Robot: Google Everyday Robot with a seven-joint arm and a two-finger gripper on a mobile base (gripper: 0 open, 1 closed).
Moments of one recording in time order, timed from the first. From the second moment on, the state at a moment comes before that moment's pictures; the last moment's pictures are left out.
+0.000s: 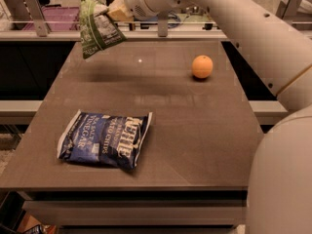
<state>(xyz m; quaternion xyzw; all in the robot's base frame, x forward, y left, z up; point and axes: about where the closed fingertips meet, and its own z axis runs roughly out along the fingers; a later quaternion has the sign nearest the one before) 0.746 0.108 1.004 -0.57 0.61 0.12 0.53</state>
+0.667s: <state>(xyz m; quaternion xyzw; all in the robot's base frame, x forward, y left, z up) 0.730 0.084 1.054 -0.57 0.60 0.10 0.55</state>
